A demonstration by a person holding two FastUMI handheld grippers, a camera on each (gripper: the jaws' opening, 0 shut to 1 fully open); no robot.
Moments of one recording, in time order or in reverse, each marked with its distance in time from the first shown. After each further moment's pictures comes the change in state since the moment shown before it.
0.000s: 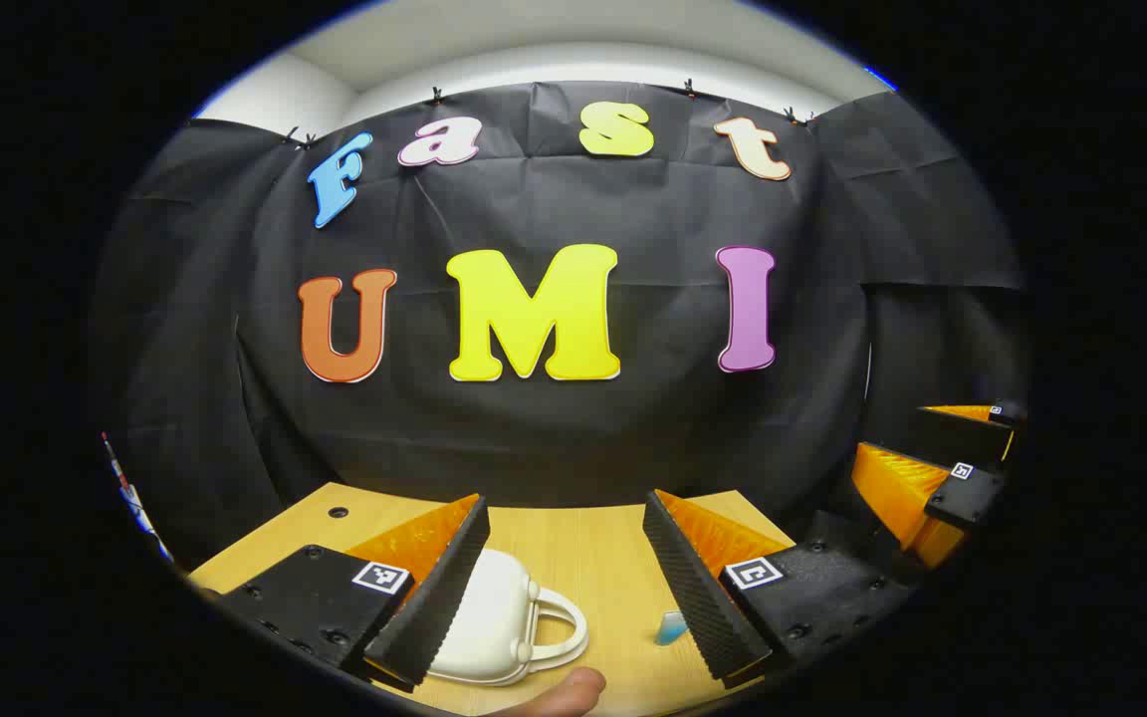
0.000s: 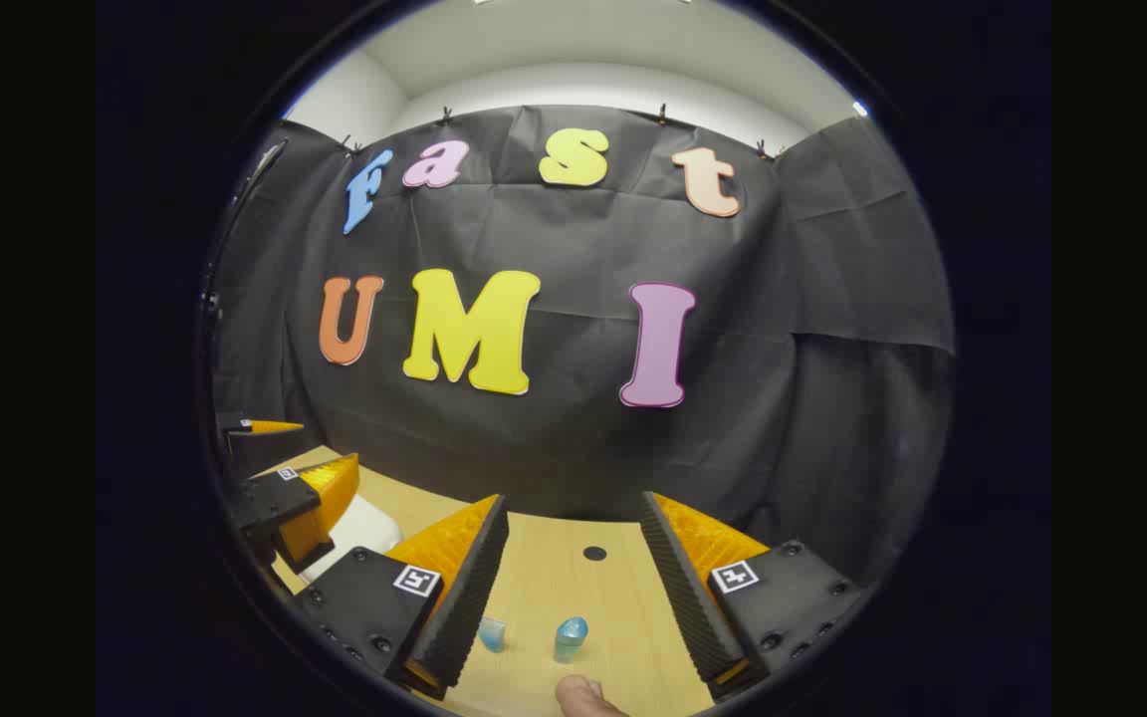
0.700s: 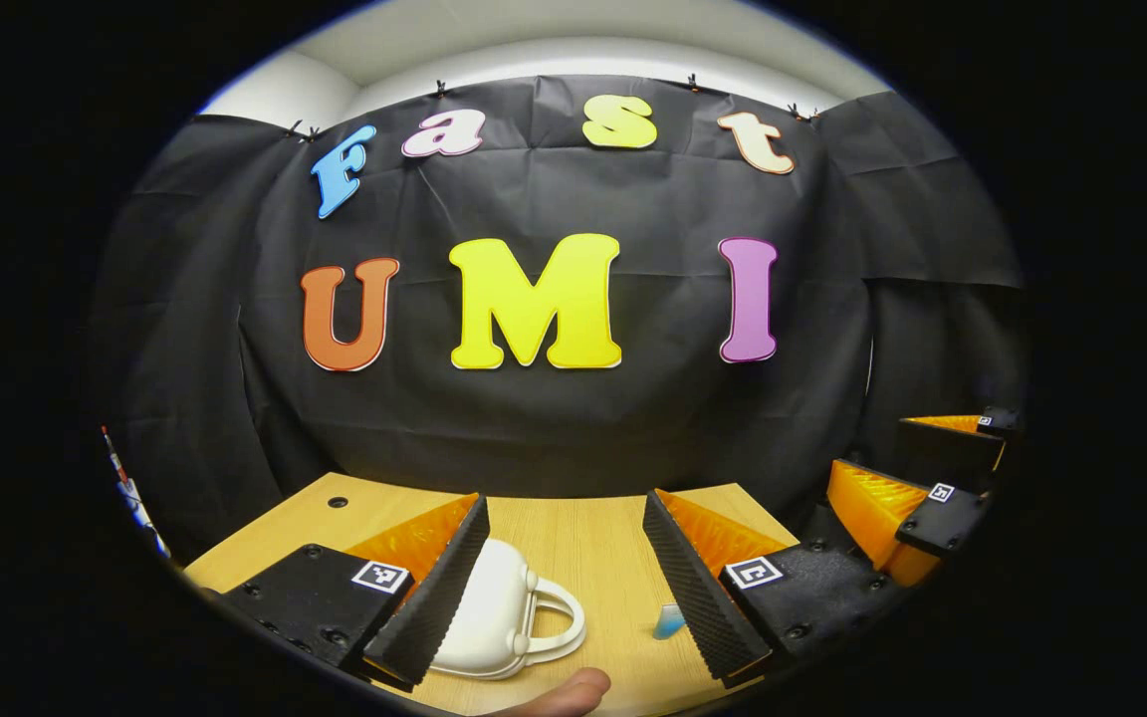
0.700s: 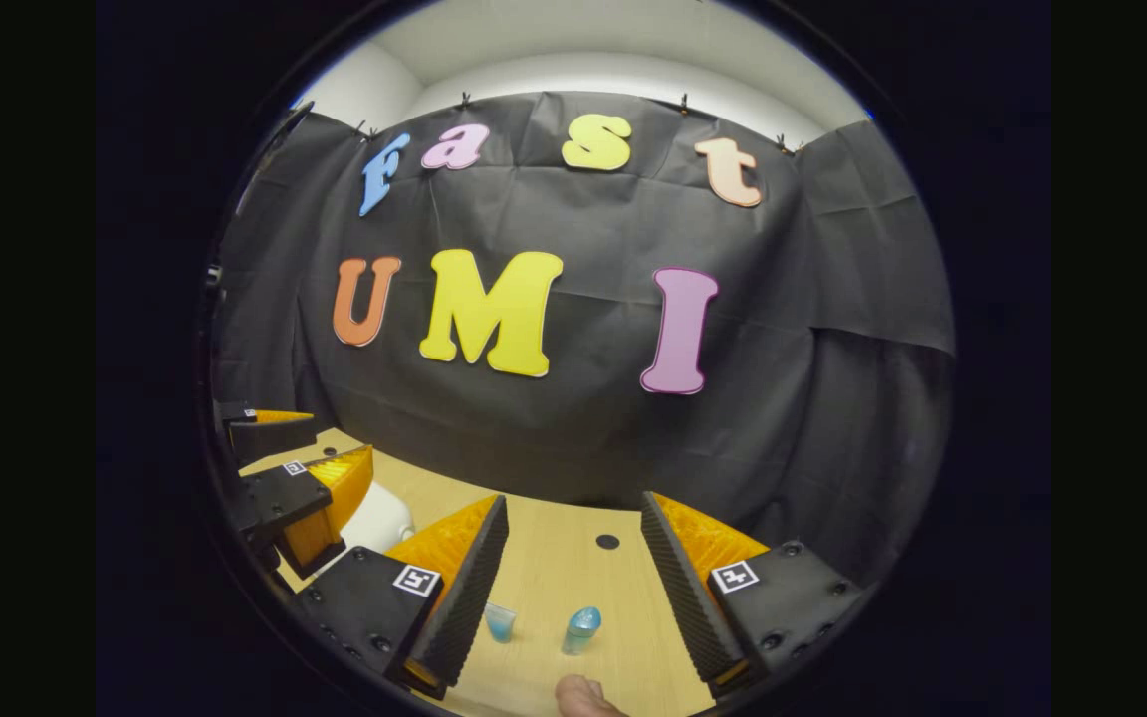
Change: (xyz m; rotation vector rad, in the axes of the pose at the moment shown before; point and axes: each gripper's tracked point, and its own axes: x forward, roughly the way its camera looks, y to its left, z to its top) left arm -0.001 0.001 -0.012 -0.015 0.020 0.008; right arm 0.007 0.011 -0.016 -0.016 0.047 0.050
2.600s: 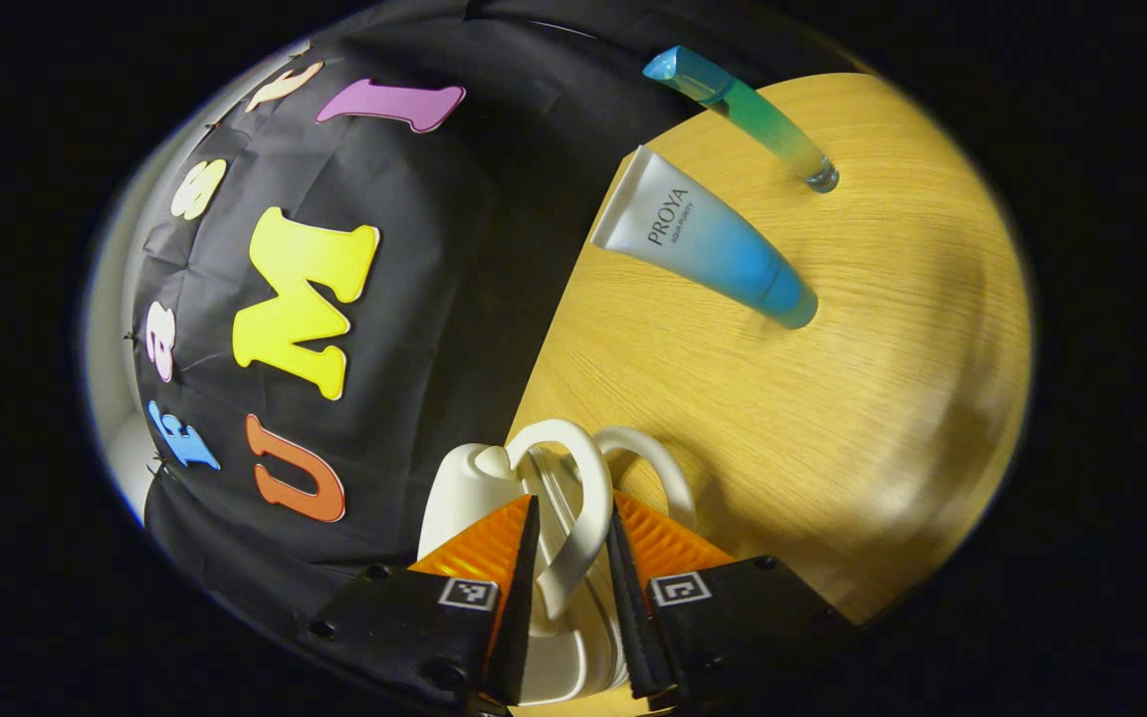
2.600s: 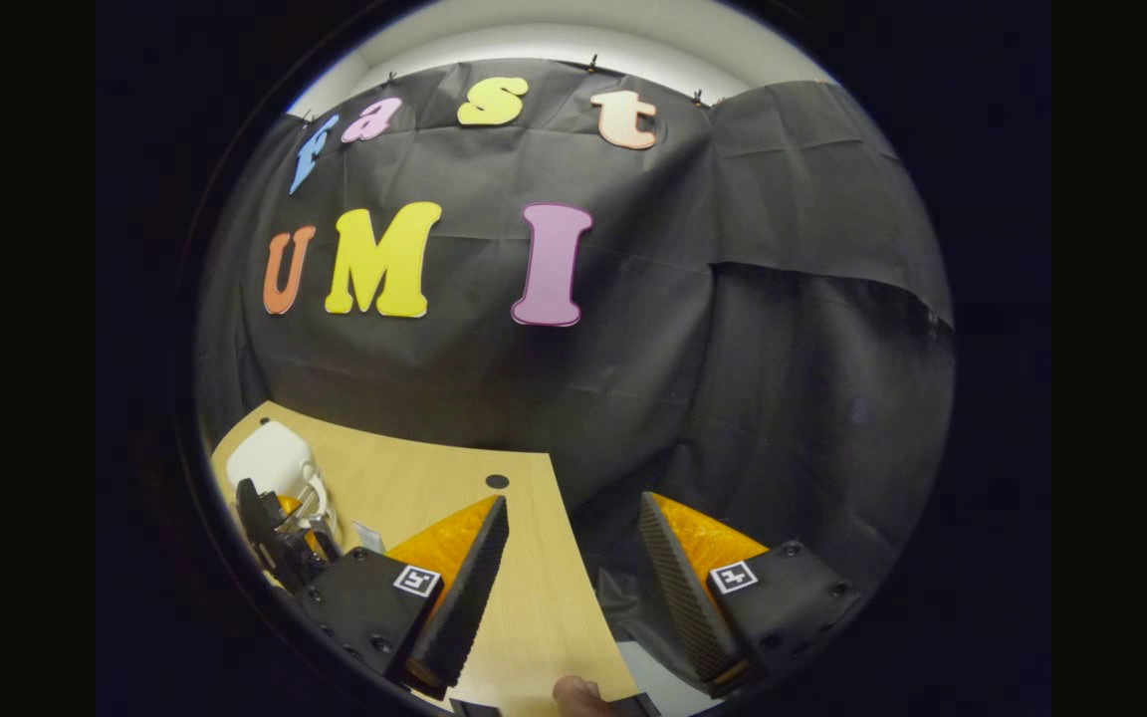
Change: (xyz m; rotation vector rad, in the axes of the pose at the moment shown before) left arm 0.069 0.014 -0.247 1.196 0.349 -0.022; right arm -0.036 -0.150 -0.087 0.061 0.127 -0.260
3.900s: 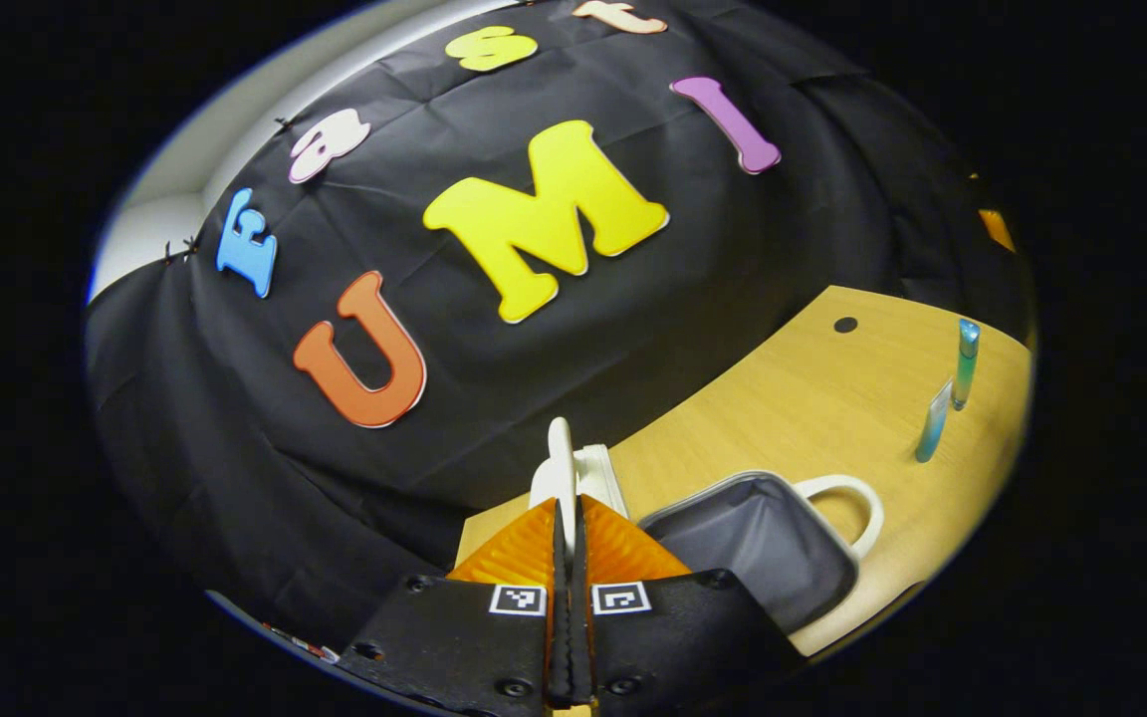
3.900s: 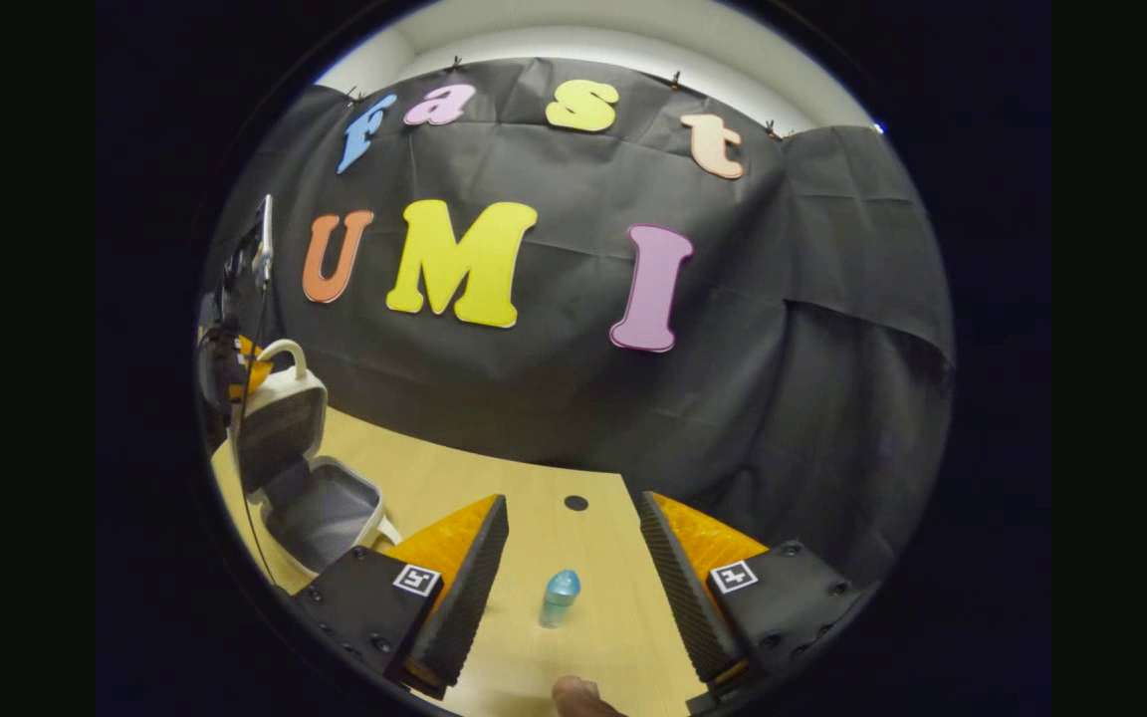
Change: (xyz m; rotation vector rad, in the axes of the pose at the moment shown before) left arm -0.040 0.270 -0.115 -0.629 -0.081 0.057; right arm 0.000 0.164 0.038 -0.092 -0.031 0.104
